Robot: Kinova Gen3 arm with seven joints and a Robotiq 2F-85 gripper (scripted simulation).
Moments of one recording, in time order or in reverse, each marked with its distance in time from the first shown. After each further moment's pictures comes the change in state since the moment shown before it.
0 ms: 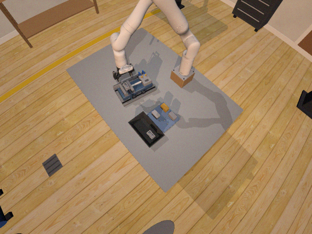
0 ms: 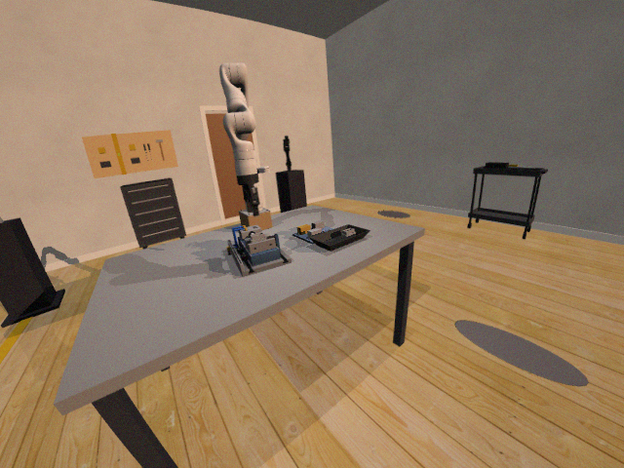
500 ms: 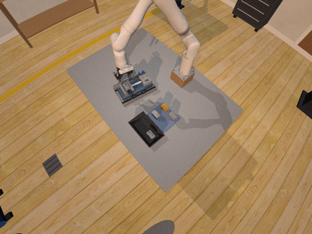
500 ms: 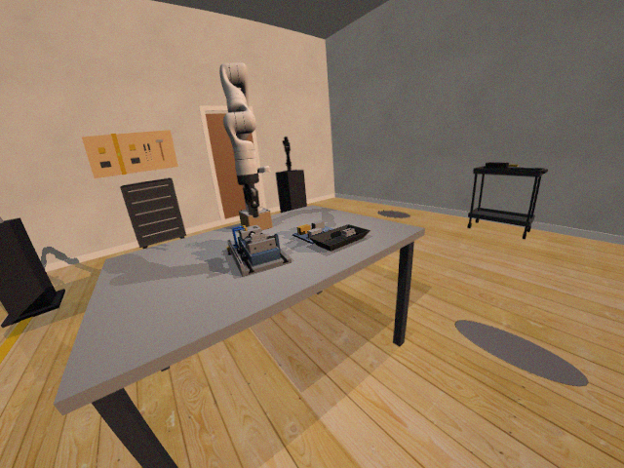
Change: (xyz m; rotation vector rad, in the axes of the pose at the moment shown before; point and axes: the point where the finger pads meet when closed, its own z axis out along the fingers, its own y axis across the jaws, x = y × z) arm 0.001 0.000 -0.001 -0.001 -0.001 -0.003
